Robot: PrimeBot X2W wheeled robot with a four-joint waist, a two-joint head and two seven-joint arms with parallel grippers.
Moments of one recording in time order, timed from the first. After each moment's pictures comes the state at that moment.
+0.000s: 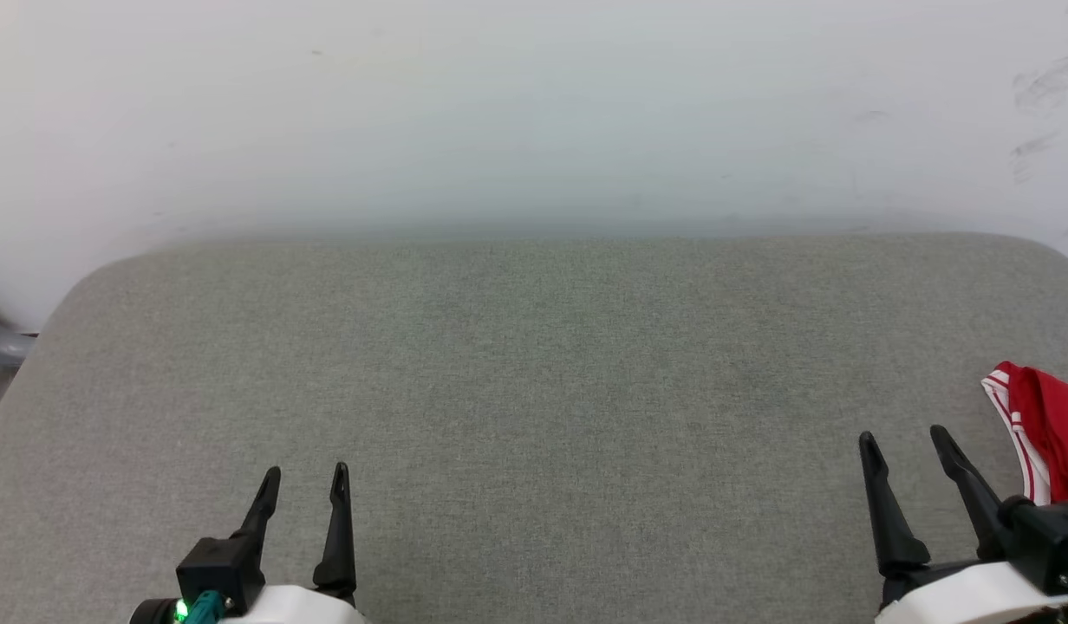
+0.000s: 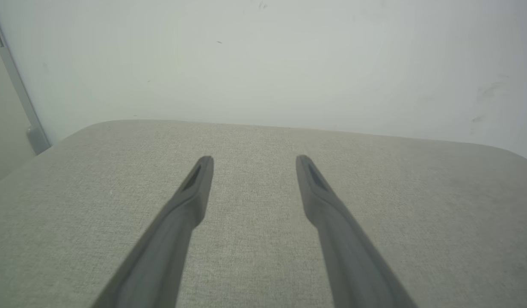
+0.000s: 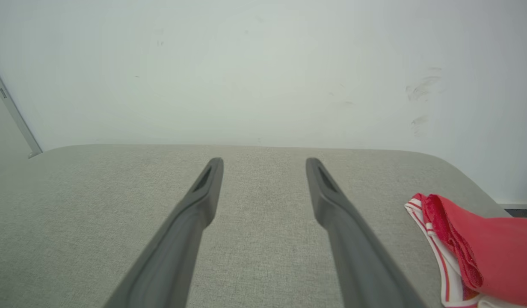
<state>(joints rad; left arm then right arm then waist) 0.05 0.18 -0.15 0.14 -0.30 0.08 -0.26 0.13 -0.06 -0.05 -0.14 0.13 0.13 -0.02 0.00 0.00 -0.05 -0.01</state>
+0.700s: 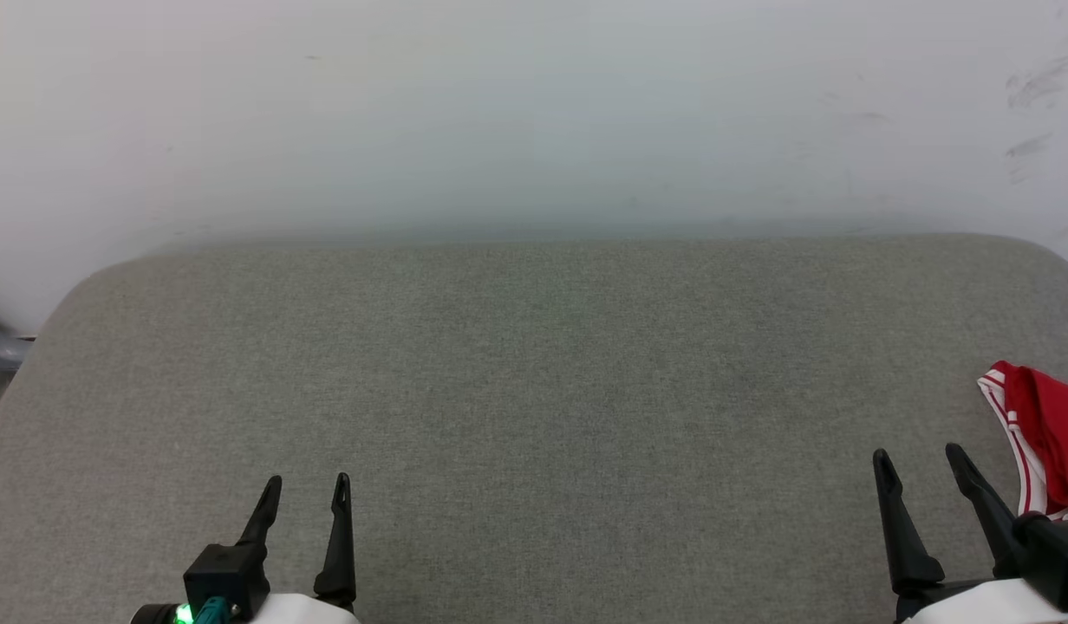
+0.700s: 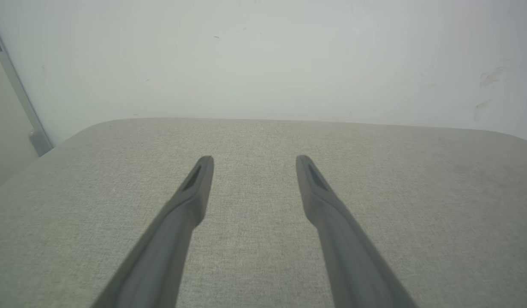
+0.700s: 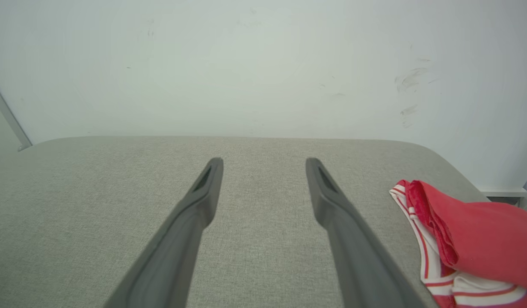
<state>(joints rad) 0.06 0.18 -0.15 0.15 -0.27 0.08 -0.26 0.19 -0.05 -0.08 -0.22 0.12 0.13 0.04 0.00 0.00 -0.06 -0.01</state>
